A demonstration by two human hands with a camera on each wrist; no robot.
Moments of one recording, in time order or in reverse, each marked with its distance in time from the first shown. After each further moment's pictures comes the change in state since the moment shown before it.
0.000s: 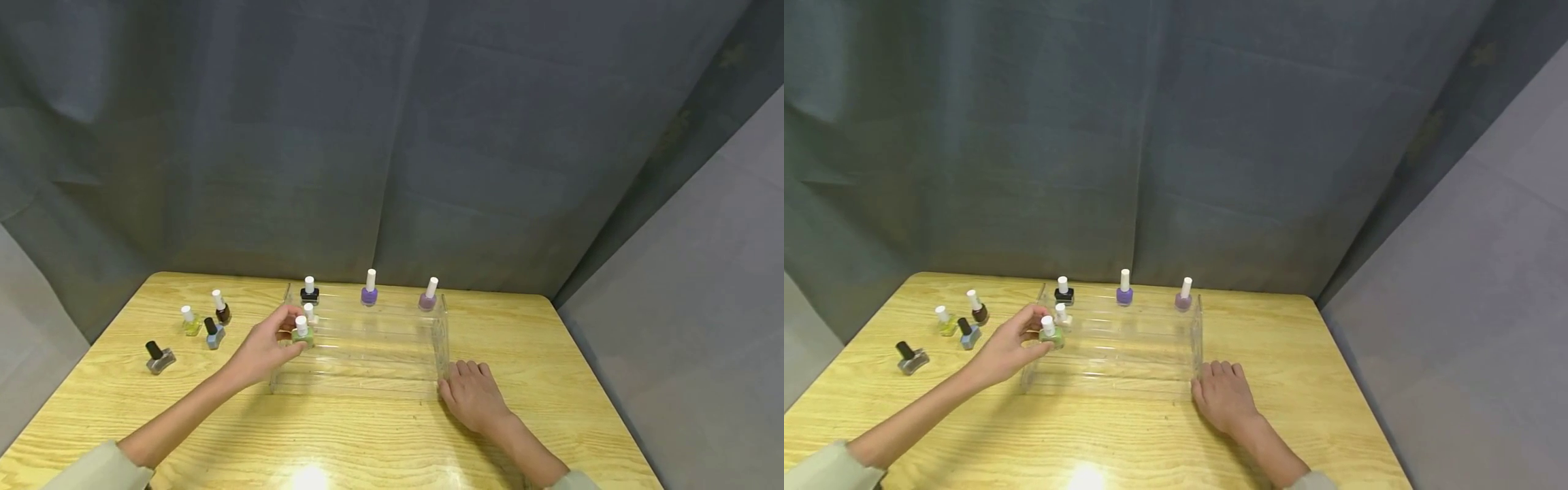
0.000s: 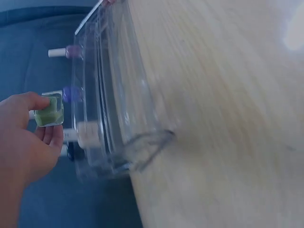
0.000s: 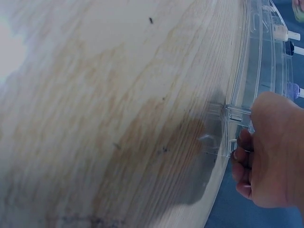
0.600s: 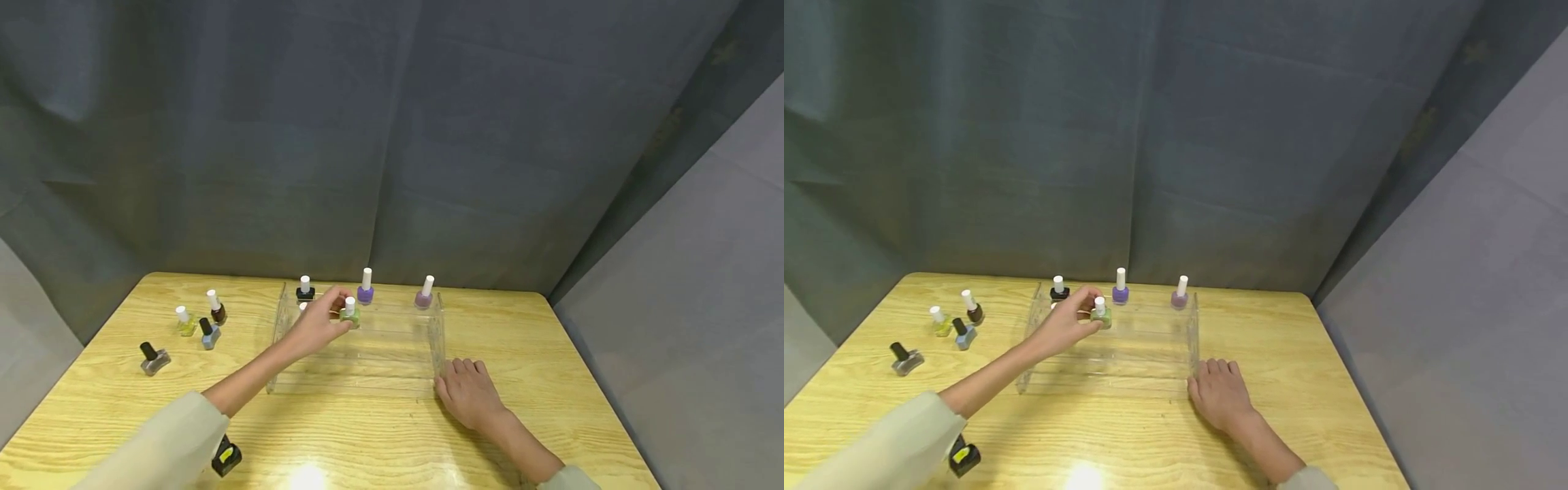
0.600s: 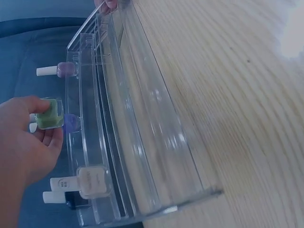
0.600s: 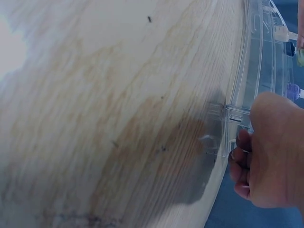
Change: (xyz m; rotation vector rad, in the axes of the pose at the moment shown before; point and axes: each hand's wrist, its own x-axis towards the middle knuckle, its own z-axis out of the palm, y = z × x) left_hand 0.068 0.012 0.057 -0.011 -0.044 0.009; right_hand -0.001 -0.001 -0.001 0.018 -0.016 0.003
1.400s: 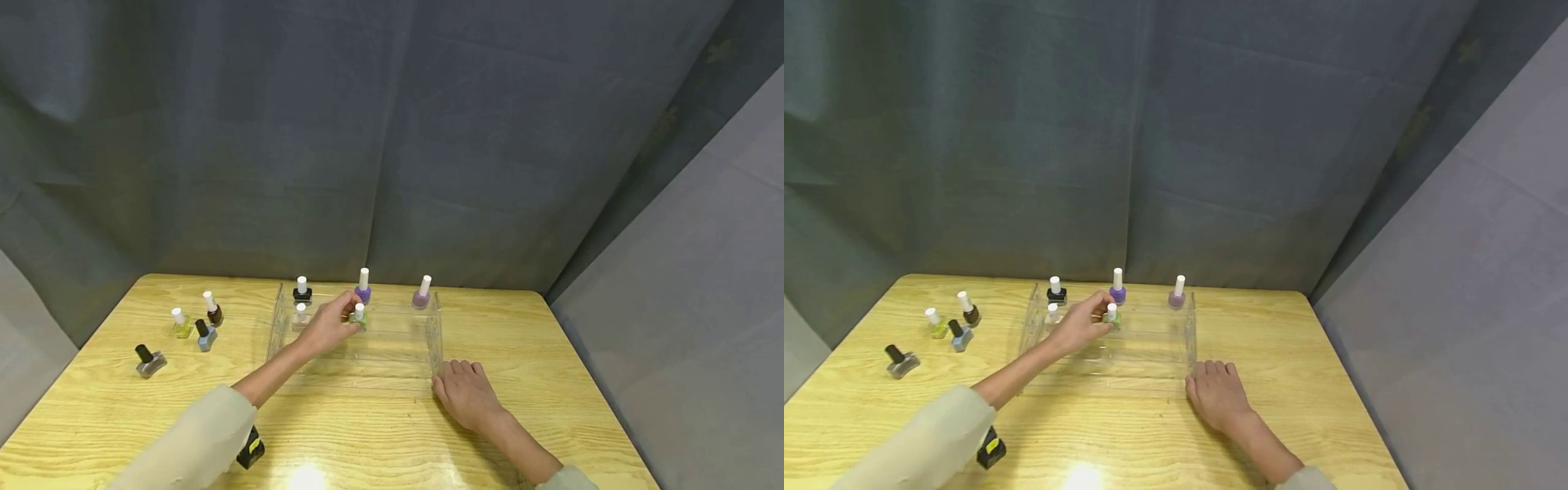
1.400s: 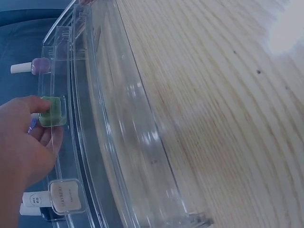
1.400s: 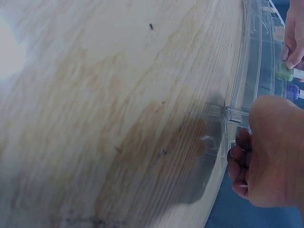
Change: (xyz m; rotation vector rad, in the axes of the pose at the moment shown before) left_hand 0.021 -0.022 0.029 -0.001 -0.011 -0.057; right_hand -0.004 0.000 0.002 0.027 0.125 -0.063
